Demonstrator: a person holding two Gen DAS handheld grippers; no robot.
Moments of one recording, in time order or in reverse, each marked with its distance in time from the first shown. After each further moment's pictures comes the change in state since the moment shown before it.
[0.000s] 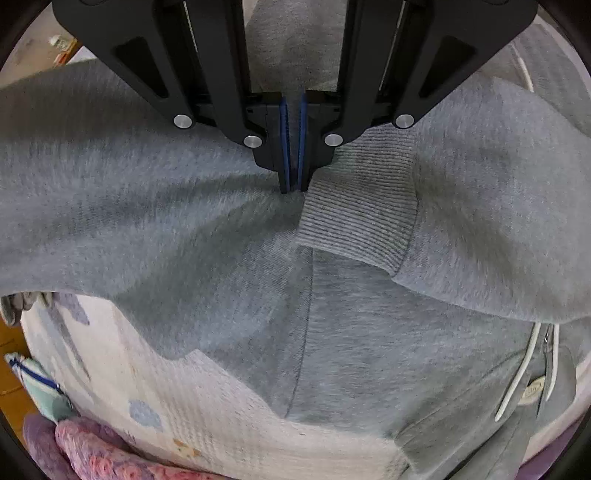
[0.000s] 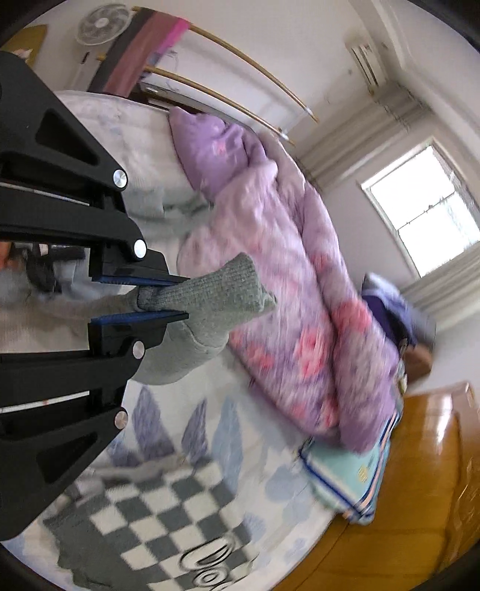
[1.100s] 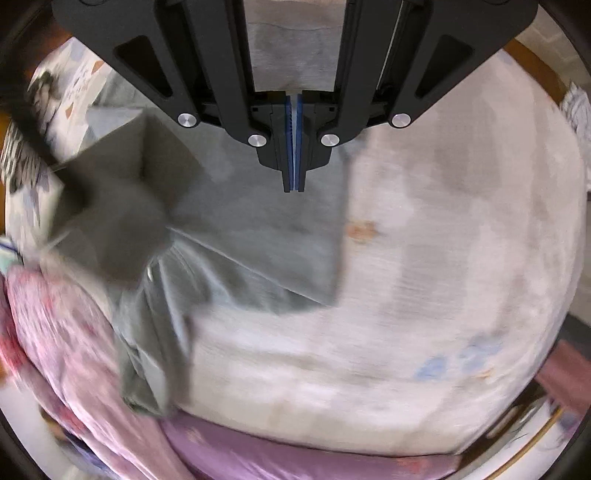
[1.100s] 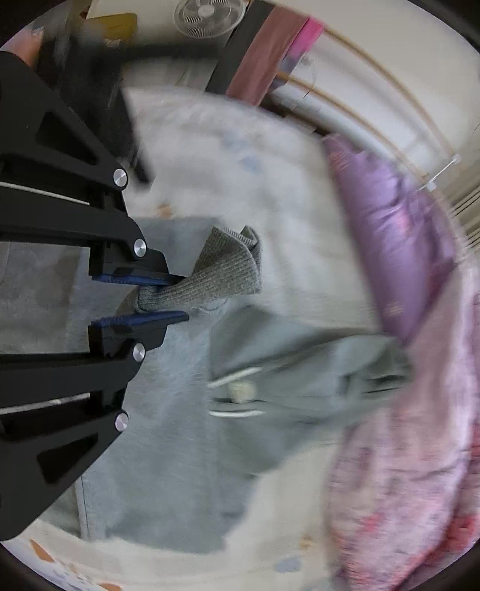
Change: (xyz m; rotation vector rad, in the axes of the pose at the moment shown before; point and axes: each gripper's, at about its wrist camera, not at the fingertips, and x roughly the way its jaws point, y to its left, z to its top) left arm -0.244 0.366 0.008 -0.287 -0.153 0.143; right arm 0.267 0.306 -0.241 -0.196 0.509 0.054
